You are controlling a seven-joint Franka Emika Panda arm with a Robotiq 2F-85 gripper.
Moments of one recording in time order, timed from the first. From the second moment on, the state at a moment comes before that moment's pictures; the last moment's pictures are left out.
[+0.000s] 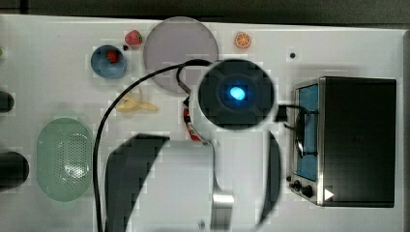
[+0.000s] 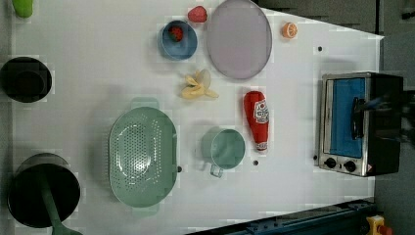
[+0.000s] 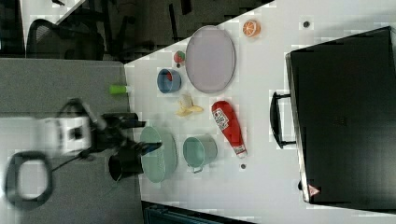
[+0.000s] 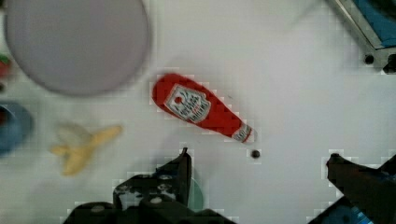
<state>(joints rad) -0.13 -0.12 0.12 -1.99 0.02 0.20 -0.13</state>
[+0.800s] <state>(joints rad) -0.11 0.11 0.15 -2.36 0.03 0.81 -0.82</state>
